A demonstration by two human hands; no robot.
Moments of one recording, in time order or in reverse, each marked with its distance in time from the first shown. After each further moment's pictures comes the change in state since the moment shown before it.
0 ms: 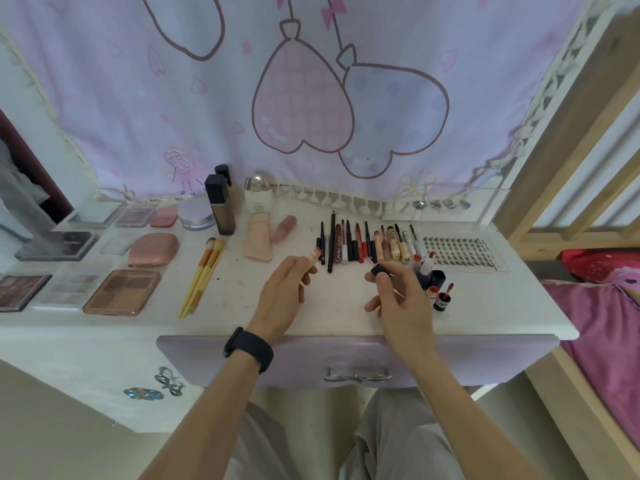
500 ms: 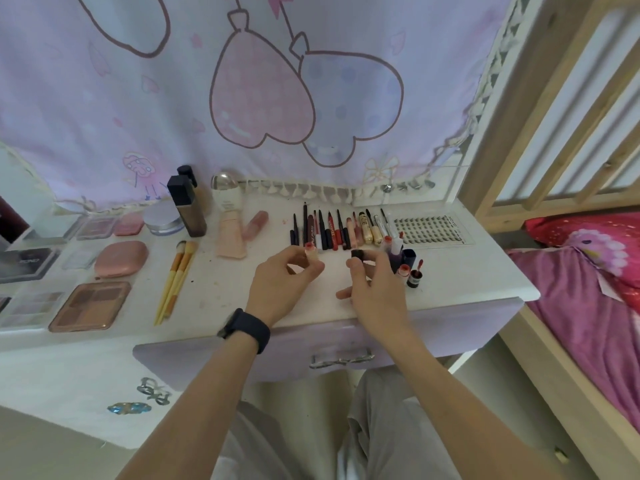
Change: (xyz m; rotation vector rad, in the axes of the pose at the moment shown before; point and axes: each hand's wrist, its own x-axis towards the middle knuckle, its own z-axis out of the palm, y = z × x) left_hand 0.010 0.006 0.020 0.361 -0.064 0.165; right_hand -0.001 -0.006 0.003 -0.222 0.024 0.106
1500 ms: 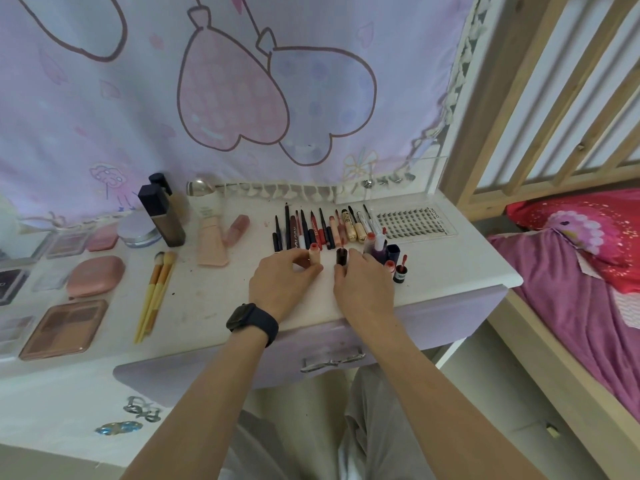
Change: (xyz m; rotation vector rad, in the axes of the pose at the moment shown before) left_hand 0.023 0.001 0.029 0.281 -0.007 0.080; right_hand 0.022 0.004 0.007 -0.758 0.104 -0.042
